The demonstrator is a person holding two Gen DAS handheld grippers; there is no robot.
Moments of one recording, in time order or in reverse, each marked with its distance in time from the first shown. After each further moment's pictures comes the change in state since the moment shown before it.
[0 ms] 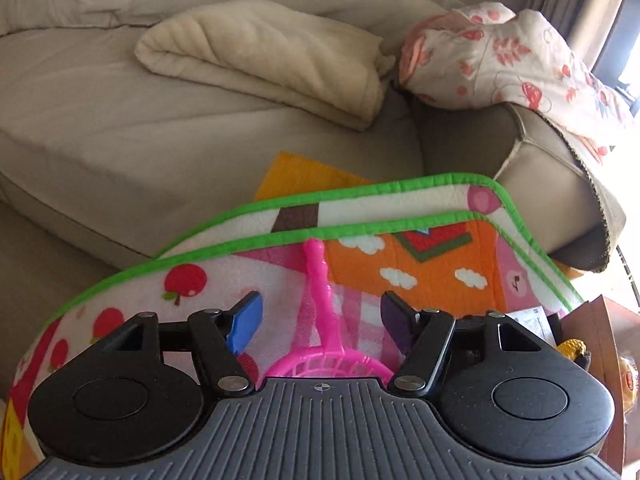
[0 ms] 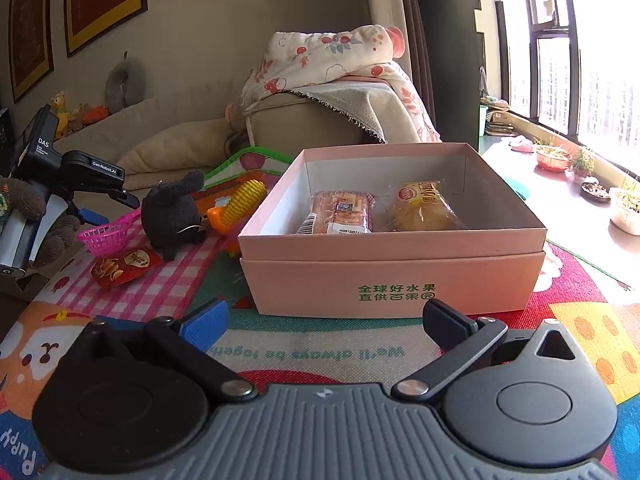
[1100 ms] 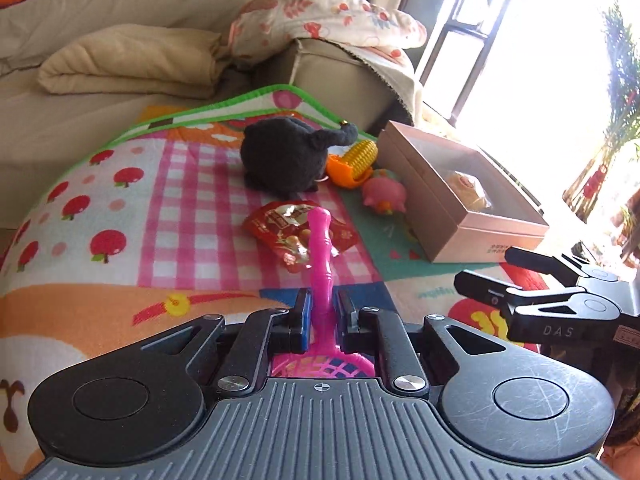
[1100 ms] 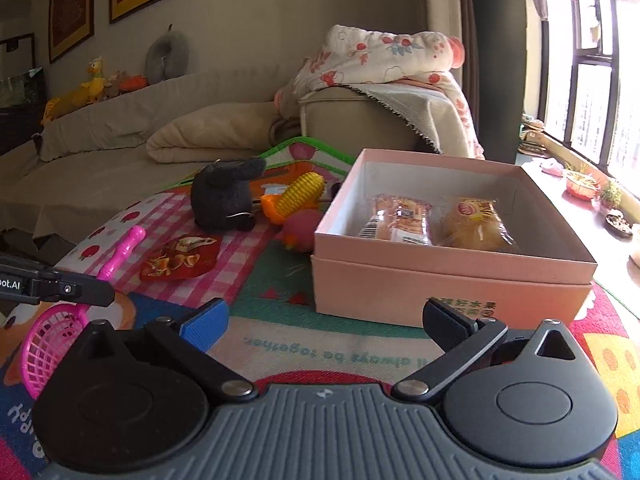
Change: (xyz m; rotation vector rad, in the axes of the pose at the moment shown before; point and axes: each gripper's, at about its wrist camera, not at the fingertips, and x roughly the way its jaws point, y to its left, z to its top) left arm -0.137 -0.018 -0.169 0.257 -0.032 -0.321; right arm 0.004 0.047 0.006 -0.159 0.041 0.091
